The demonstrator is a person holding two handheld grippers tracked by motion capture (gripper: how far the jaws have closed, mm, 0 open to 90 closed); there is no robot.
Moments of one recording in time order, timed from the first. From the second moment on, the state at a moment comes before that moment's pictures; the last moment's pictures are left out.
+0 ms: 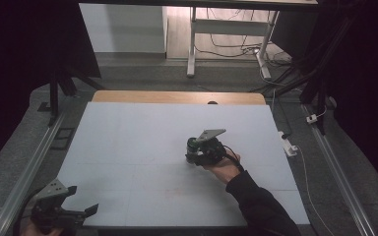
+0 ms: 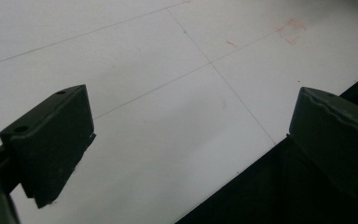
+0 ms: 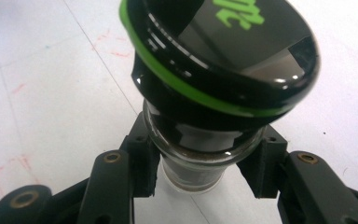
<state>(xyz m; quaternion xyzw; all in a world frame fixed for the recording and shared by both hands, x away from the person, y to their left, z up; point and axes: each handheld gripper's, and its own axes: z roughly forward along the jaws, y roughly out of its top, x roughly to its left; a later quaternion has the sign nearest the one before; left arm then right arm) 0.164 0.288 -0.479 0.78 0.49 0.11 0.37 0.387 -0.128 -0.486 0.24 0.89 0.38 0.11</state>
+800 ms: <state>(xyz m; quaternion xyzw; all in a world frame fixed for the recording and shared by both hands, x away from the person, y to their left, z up) 0.164 0.287 -0.479 0.78 0.49 0.11 0.37 0.370 -0.111 -0.459 0.19 0.90 0.38 0.08</state>
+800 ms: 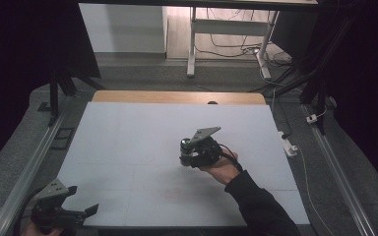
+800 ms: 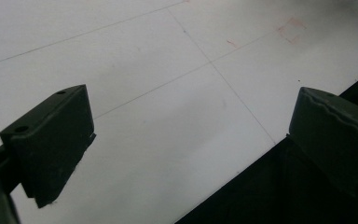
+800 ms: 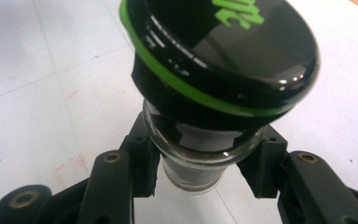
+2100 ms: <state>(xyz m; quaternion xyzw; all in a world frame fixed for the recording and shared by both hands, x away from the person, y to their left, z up) 0.164 0.285 -0.479 0.79 0.48 0.11 0.37 0.350 -0.093 -0.441 0.16 0.91 0.38 0.06</state>
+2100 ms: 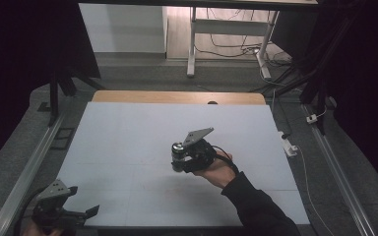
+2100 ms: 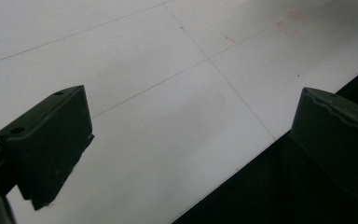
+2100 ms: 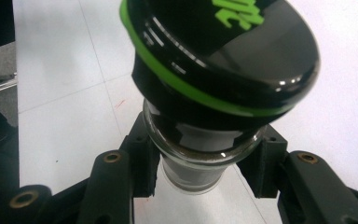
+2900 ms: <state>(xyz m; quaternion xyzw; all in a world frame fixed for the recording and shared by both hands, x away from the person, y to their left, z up) 0.176 0.273 -0.467 0.80 0.43 0.09 0.42 0.350 -0.092 -0.440 0.16 0.91 0.38 0.06</state>
